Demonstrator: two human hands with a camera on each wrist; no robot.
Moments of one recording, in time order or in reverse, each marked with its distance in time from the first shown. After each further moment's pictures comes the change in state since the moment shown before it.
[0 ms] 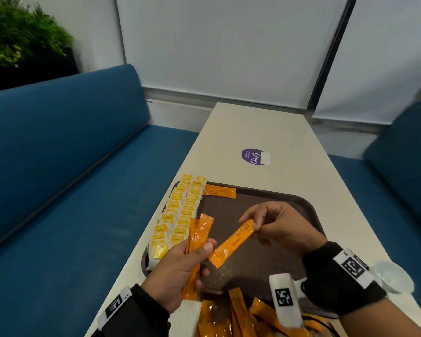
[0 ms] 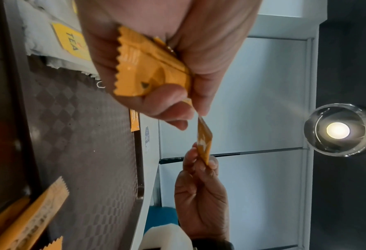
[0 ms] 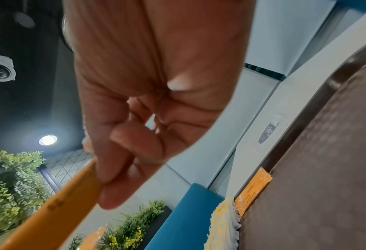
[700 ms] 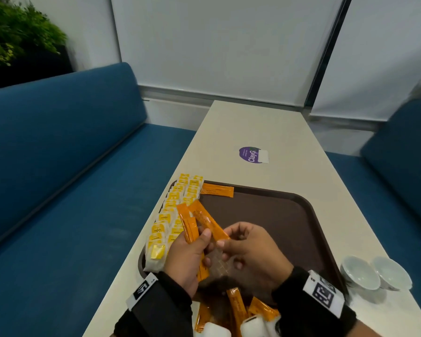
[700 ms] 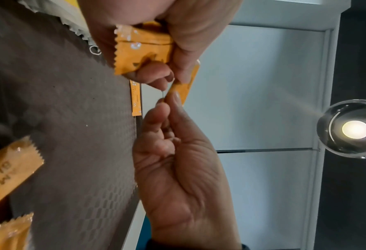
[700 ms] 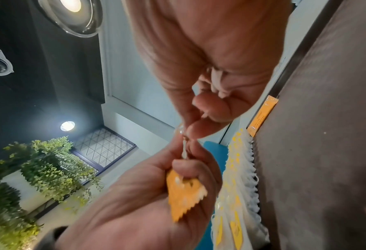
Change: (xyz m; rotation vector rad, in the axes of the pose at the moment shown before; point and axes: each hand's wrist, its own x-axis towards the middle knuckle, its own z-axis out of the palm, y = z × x) left_hand 0.031 -0.007 0.022 -0.089 0.253 0.115; right_hand -0.008 0.020 0.063 0.010 0.324 0.369
